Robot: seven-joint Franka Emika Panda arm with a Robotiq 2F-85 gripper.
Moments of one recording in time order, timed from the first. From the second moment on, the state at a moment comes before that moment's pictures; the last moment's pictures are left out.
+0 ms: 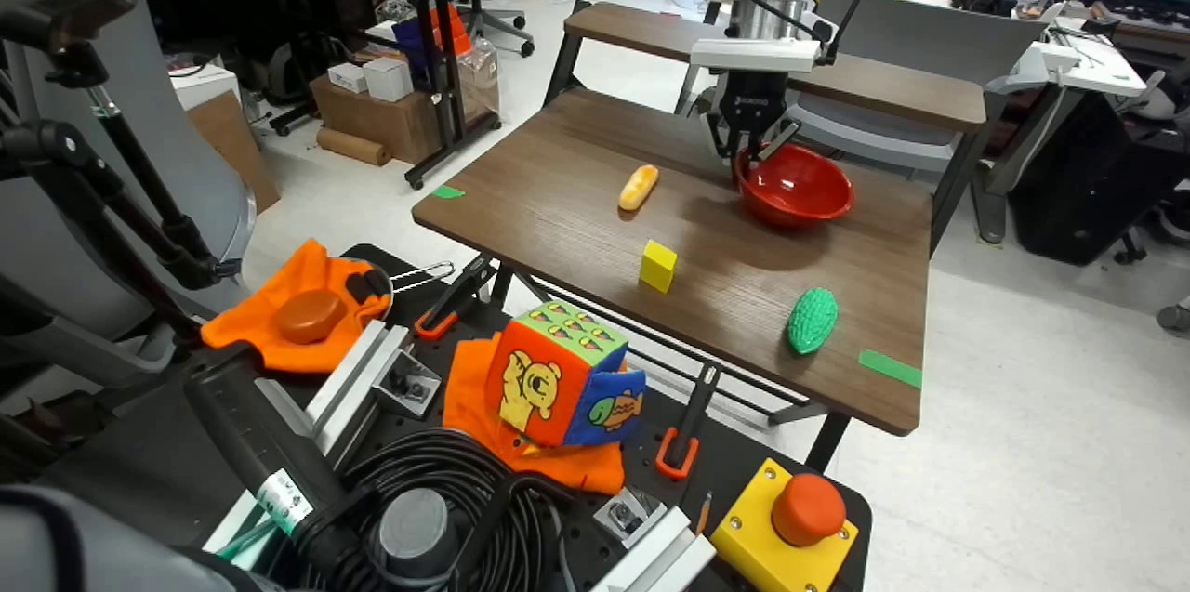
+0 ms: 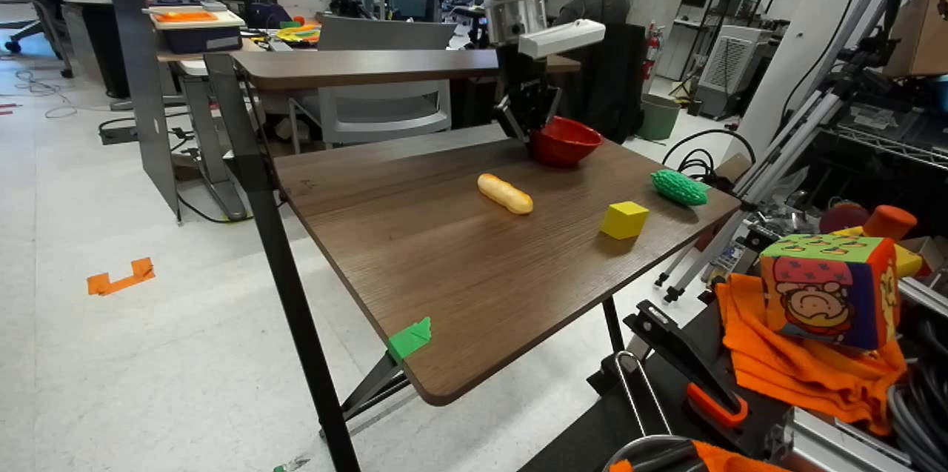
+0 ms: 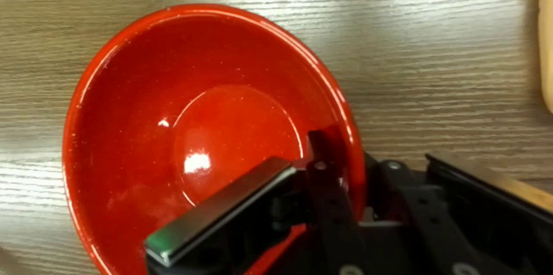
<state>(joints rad) 0.06 1.08 -0.07 -1.09 -0.15 1.88 0.06</state>
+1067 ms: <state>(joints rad) 0.22 0.70 -0.01 -1.59 -0.40 2.08 -0.06</state>
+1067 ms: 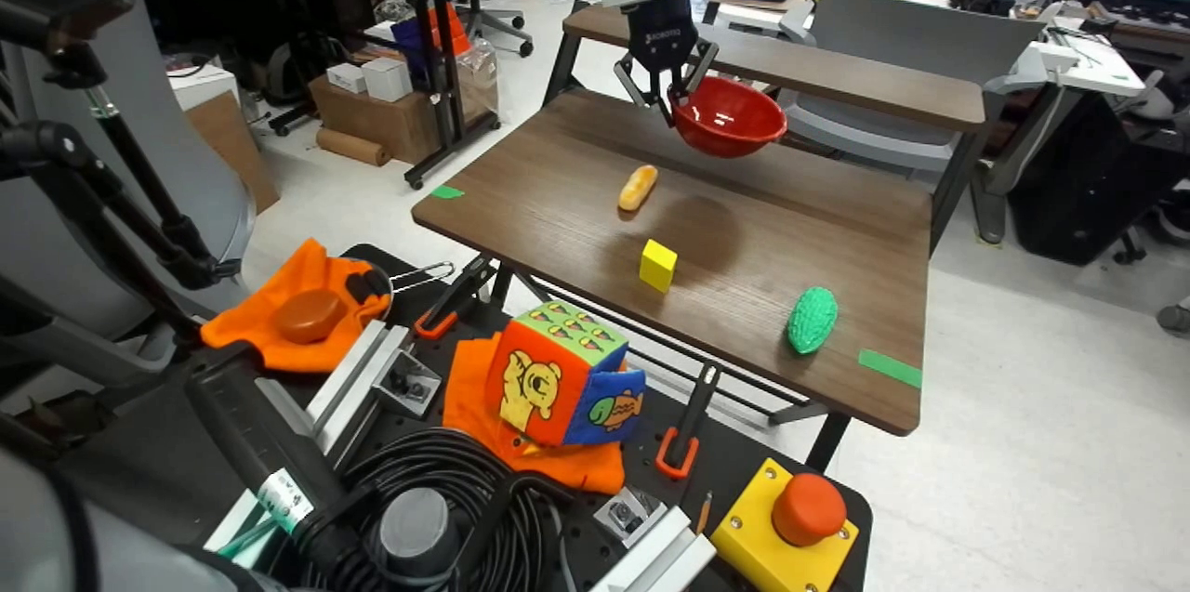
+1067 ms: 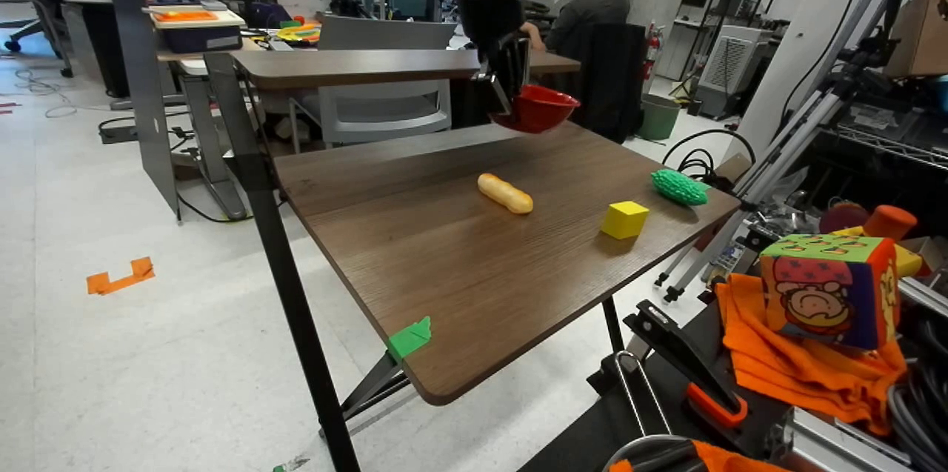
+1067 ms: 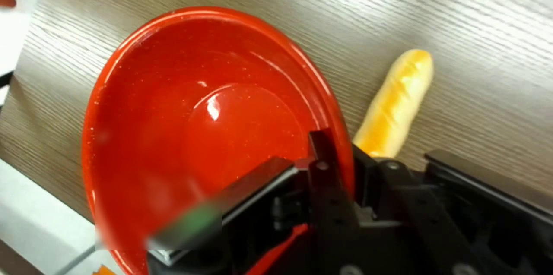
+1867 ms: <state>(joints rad) 0.39 0.43 0.09 -2.26 -0.82 2.52 0.03</state>
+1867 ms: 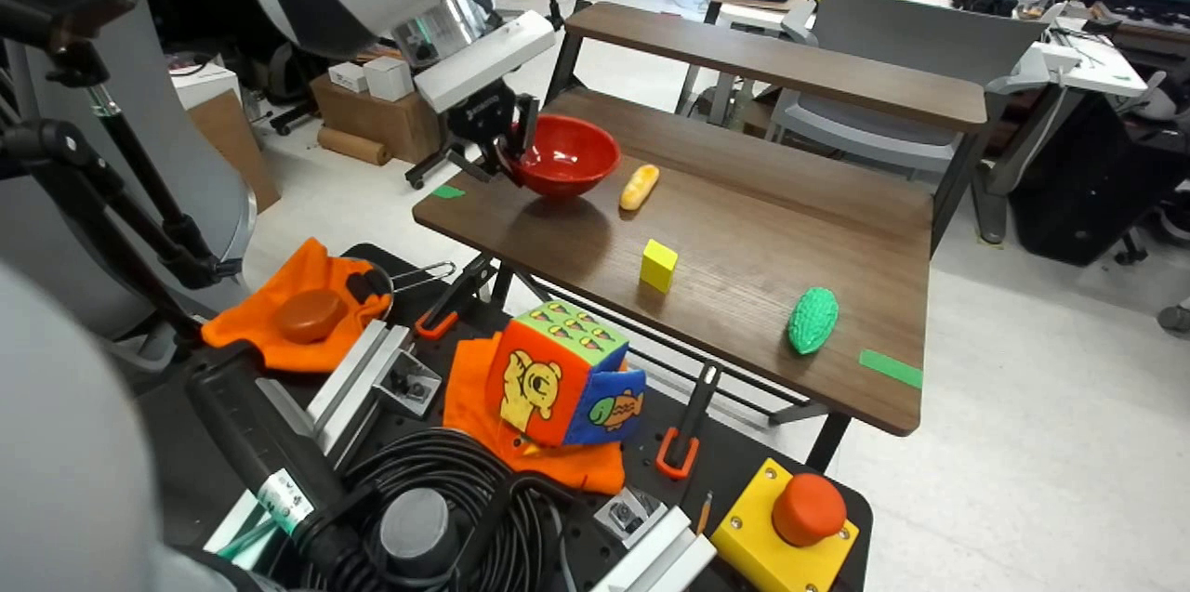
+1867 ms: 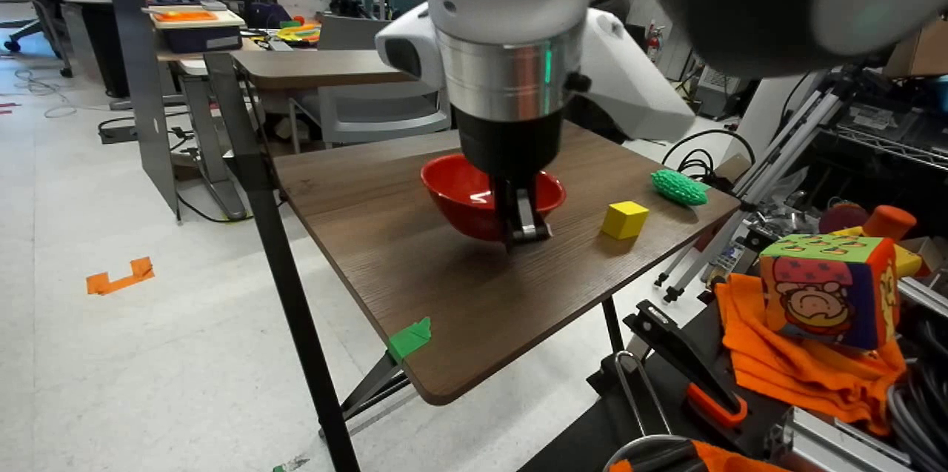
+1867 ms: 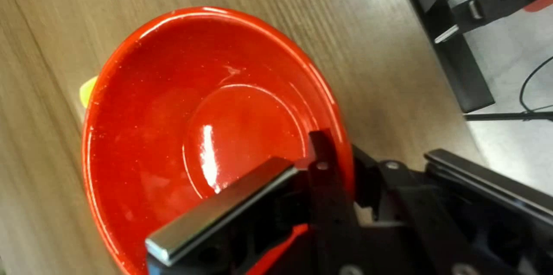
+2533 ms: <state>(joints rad) 0.39 0.34 0.14 -2.47 -1.27 2.62 0.24</state>
